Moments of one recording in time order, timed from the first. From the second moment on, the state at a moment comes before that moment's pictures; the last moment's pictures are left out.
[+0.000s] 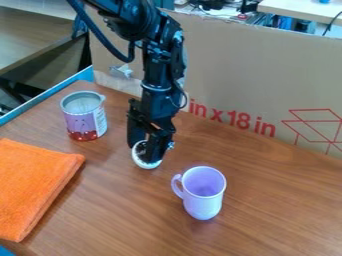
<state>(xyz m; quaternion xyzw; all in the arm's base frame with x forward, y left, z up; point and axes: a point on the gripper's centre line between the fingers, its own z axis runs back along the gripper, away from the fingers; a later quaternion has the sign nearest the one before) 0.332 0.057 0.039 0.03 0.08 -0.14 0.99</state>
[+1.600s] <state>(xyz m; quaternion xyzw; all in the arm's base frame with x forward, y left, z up) 0.173 0.036 0.043 -0.05 0.20 -0.15 0.97</state>
